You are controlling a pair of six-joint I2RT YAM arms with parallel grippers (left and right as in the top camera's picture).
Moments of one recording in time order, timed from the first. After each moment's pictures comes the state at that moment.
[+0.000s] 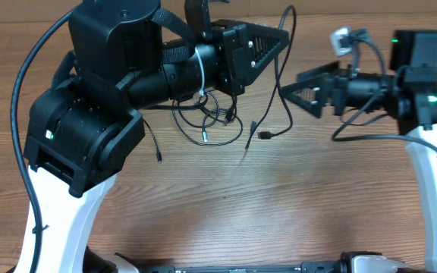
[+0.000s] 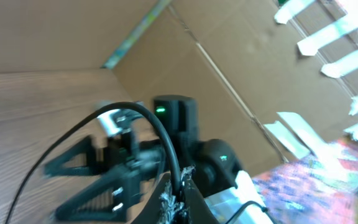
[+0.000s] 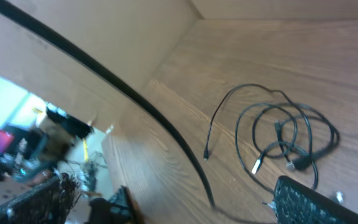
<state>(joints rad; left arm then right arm) -0.57 1.60 2.36 -0.94 0.57 -0.71 0.02 1.43 1.49 -0.88 -1.11 -0.07</state>
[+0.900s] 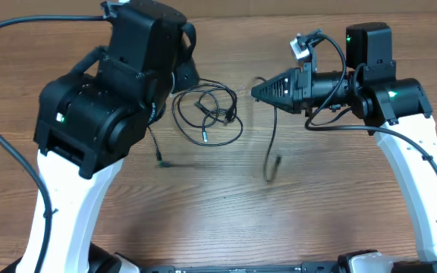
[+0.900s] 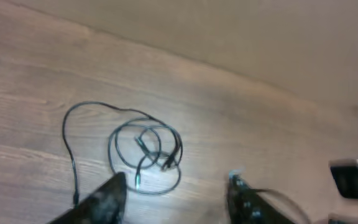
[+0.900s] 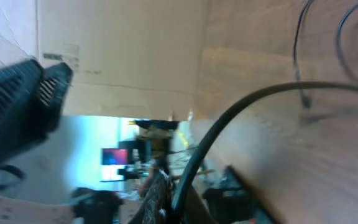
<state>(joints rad) -0.54 1.64 2.36 -1.46 -0.30 -0.72 0.18 1.49 1.49 -0.77 -1.19 0.68</state>
